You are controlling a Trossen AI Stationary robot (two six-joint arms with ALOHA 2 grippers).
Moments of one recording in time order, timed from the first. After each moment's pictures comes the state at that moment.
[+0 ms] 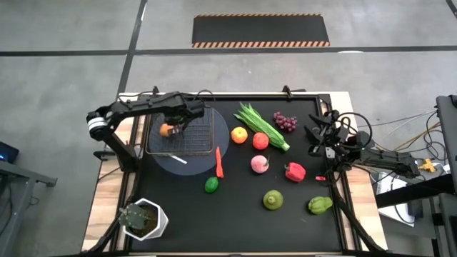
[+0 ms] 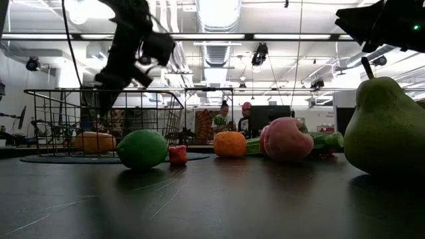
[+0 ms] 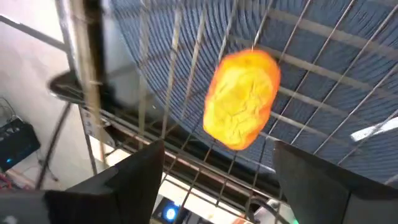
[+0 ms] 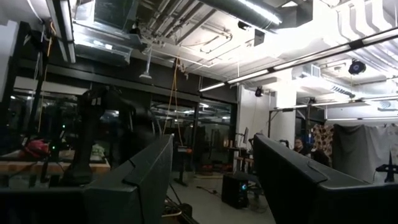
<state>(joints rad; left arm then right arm) 0.44 1.58 1.26 -1.37 -0.44 0.06 -0.18 0.05 0.01 0.53 0.19 -0.26</state>
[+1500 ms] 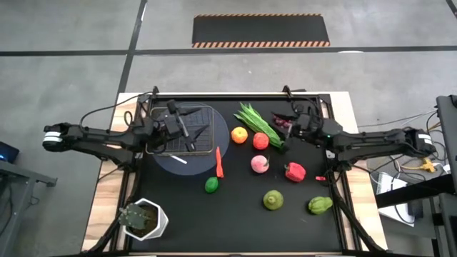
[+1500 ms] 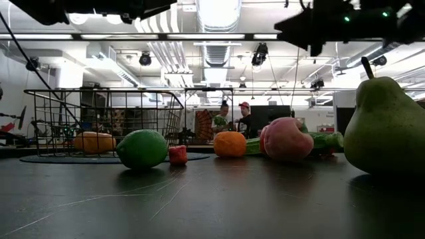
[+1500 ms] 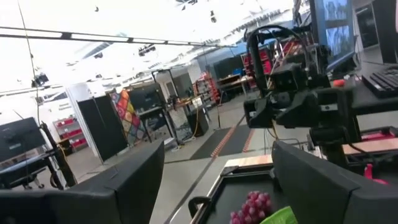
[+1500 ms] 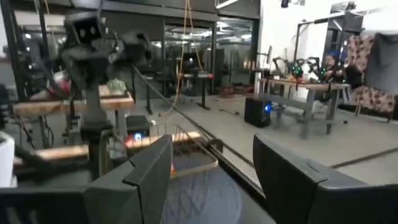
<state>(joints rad) 0.05 0.96 0.55 0.68 -0.32 0.40 -0.18 0.94 0.38 0.72 0.18 -0.06</state>
